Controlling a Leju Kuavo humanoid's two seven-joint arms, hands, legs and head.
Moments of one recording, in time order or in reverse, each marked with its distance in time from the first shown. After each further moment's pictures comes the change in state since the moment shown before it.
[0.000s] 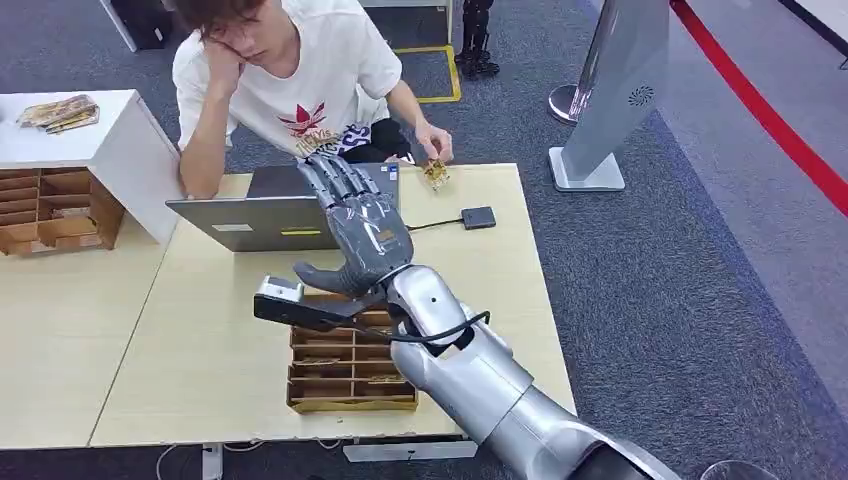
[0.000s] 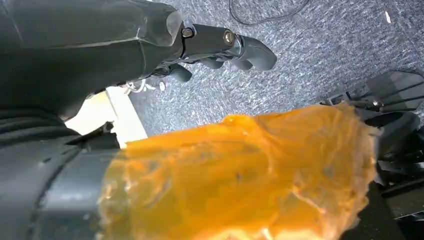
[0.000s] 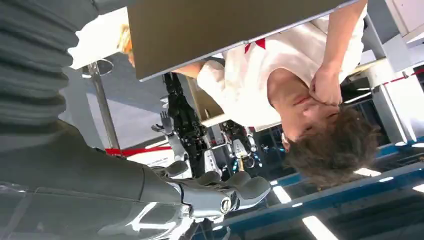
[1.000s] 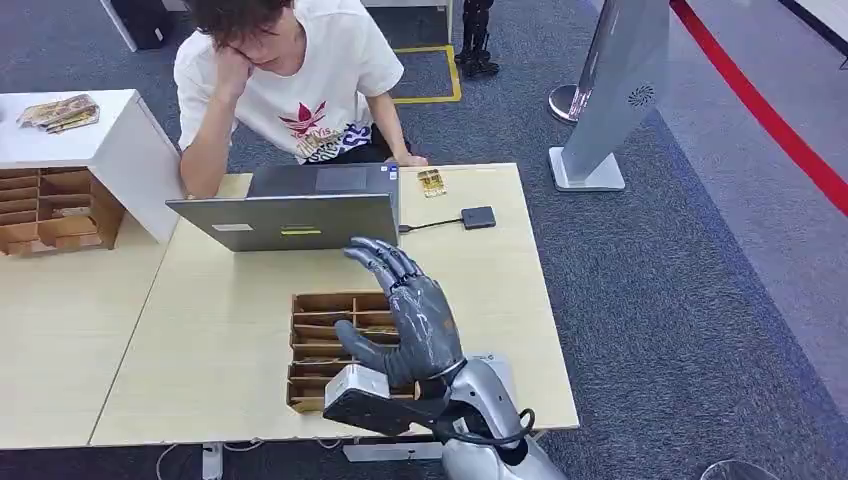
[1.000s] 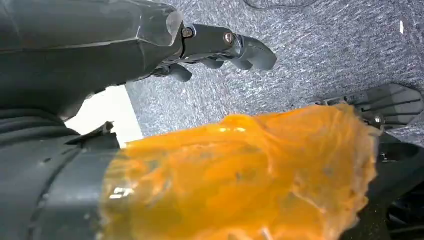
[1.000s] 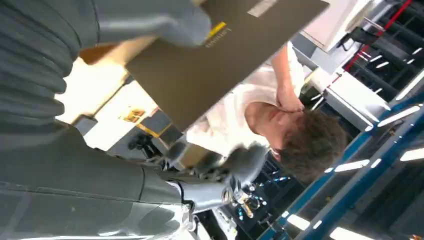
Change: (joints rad) left arm 0.059 0.026 0.011 0.000 0.160 0.056 -0.073; right arm 0.451 -0.186 0.000 -0.568 -0.290 0.015 -0.114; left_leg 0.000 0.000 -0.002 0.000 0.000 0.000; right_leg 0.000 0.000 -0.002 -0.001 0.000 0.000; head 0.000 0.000
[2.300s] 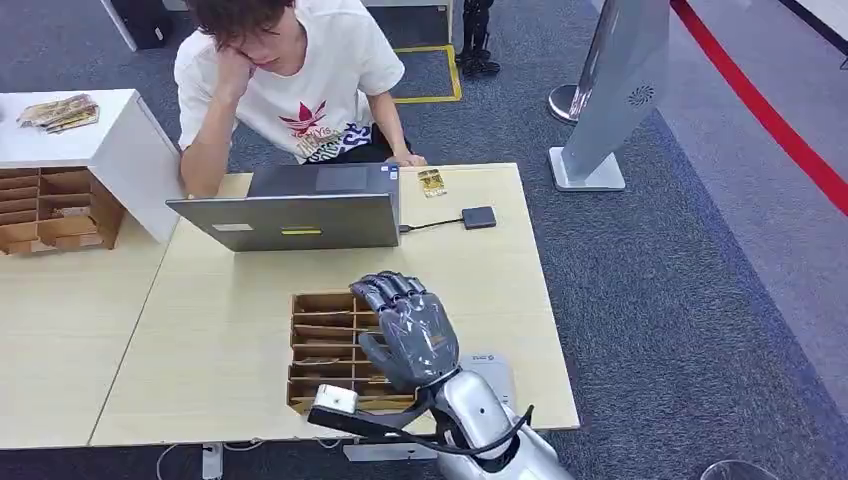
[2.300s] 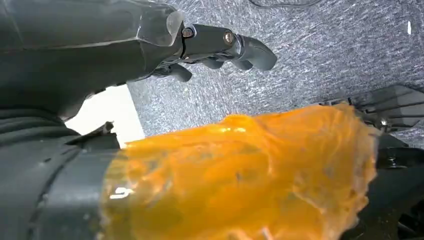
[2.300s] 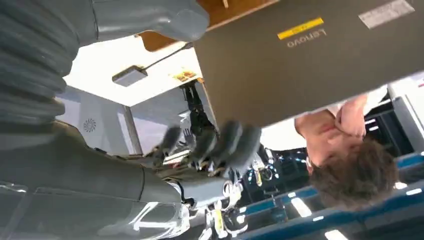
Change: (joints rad) left arm 0.007 0.003 0.001 0.000 0.007 0.003 0.003; right arm -0.061 -0.025 0.066 0.201 0.390 -0.051 0.185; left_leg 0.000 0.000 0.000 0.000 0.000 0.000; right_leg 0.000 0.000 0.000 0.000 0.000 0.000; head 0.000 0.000
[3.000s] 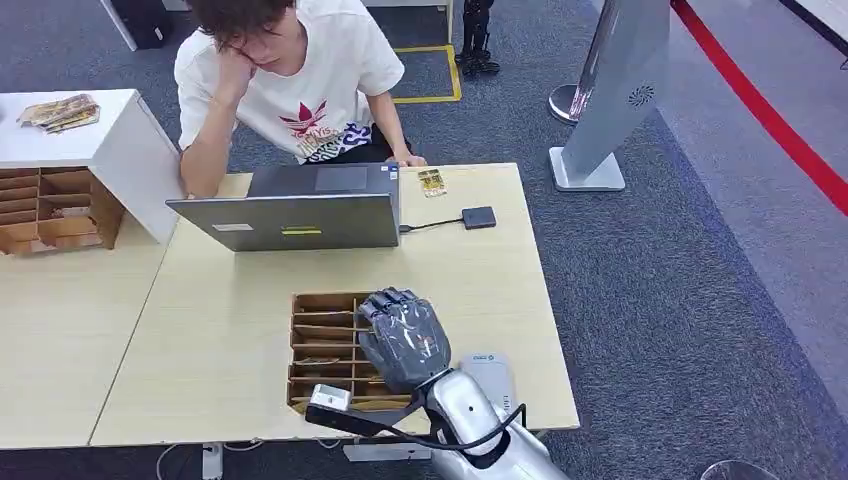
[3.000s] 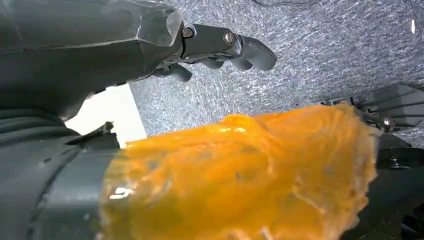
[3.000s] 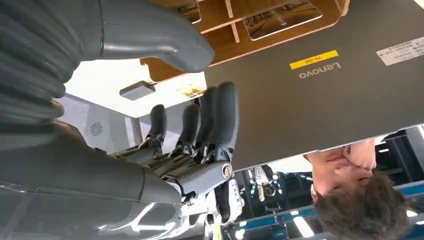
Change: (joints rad) left arm 0.001 0.000 0.000 0.000 0.006 -0.003 0.005; right arm -0.021 0.023 0.012 0.105 0.007 0.003 0.010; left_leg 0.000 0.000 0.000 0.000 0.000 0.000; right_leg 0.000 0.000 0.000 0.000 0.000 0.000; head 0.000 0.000
